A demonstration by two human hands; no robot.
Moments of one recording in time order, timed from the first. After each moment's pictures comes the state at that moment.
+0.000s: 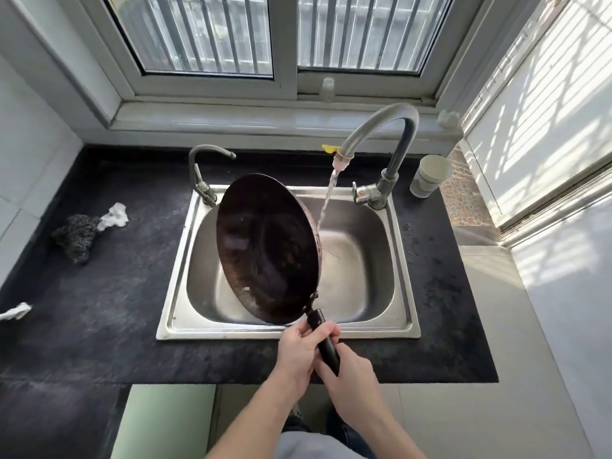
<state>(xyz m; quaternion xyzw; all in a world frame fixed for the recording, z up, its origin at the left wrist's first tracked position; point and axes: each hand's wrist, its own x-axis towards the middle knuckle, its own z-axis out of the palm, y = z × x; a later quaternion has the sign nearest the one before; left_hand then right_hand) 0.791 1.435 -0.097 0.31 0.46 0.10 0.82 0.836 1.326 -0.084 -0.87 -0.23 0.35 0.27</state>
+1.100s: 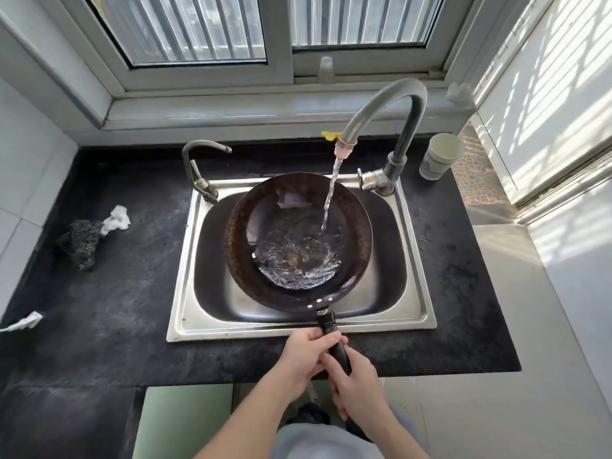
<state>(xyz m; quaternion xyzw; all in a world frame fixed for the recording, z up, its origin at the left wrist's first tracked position) 0.779 1.448 -0.108 0.37 0.47 -0.05 0.80 0.823 1.326 -0.122 -0.79 -0.14 0.41 0.44</state>
